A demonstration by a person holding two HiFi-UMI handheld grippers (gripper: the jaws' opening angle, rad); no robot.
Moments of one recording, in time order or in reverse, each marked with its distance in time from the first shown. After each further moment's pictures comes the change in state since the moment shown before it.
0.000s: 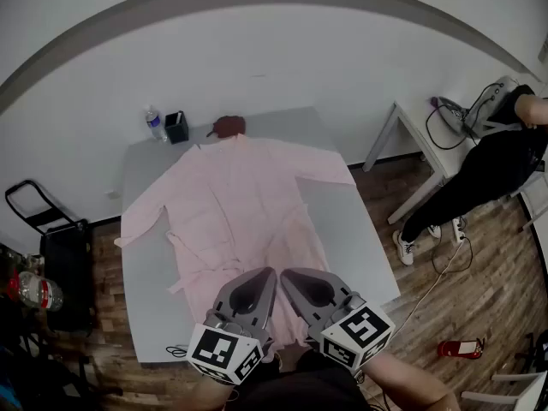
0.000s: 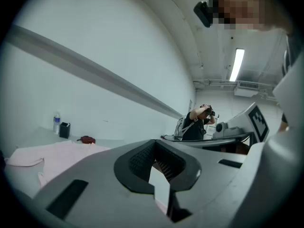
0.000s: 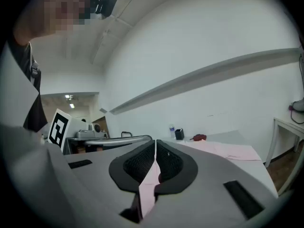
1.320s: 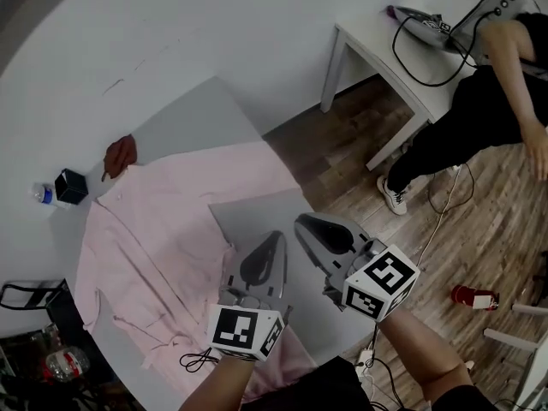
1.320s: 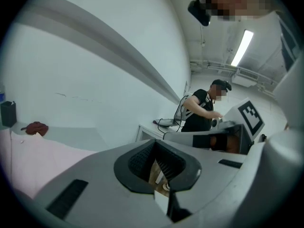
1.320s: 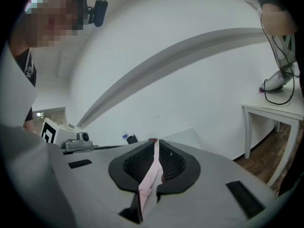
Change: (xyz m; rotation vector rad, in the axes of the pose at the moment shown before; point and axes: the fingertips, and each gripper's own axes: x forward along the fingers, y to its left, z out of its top) left arm 0.371 0.001 -0.086 0.035 0.183 -0.094; right arm 0.017 -0.400 -0.018 0.211 -0.063 -0.194
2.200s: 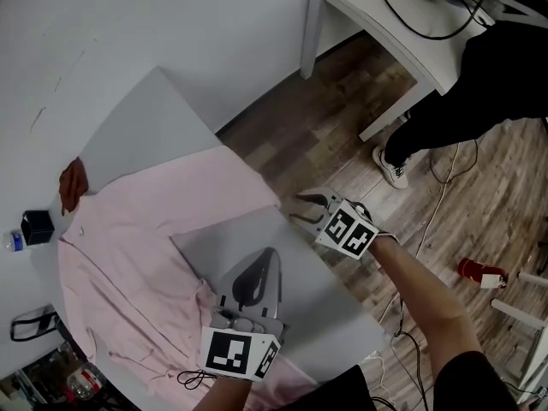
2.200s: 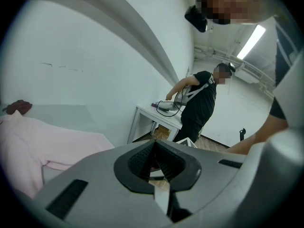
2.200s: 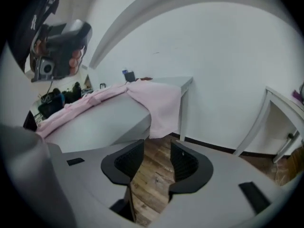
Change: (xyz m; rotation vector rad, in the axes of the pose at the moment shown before) left arm 0.090 0.012 -0.077 -0.045 0.189 -0.047; right arm 0.067 -0.203 -0.225 -0.374 0.570 0.129
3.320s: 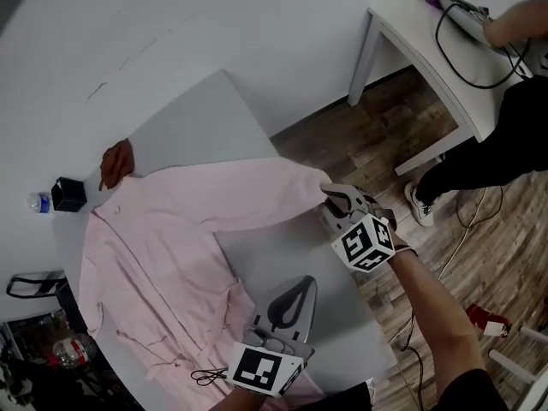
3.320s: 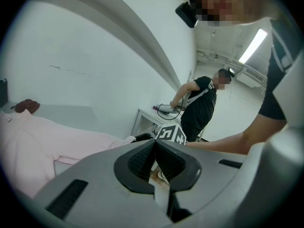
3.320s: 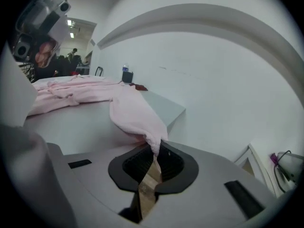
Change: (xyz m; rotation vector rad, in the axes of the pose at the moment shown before) left arm -0.029 -0.017 0.000 -0.032 -0.019 0.019; right arm -0.006 -0.036 0.105 -0.350 -0.107 -0.245
